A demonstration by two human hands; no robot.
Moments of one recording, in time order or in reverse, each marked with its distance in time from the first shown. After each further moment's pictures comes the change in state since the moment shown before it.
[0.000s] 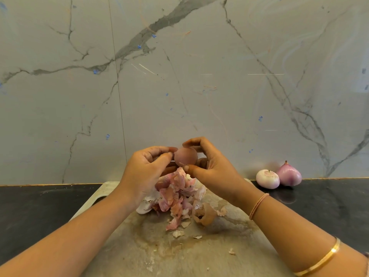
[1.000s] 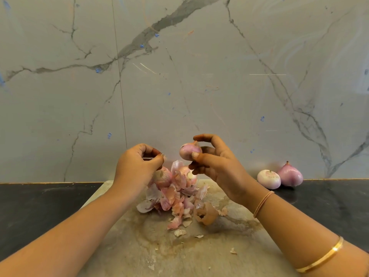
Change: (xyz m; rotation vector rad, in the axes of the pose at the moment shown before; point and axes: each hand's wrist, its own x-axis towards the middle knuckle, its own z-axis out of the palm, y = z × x) left_hand 0.015 -0.015 -0.015 0.340 0.227 0.074; right_hand 0.004 0.001 -0.008 0.315 0.053 0.100
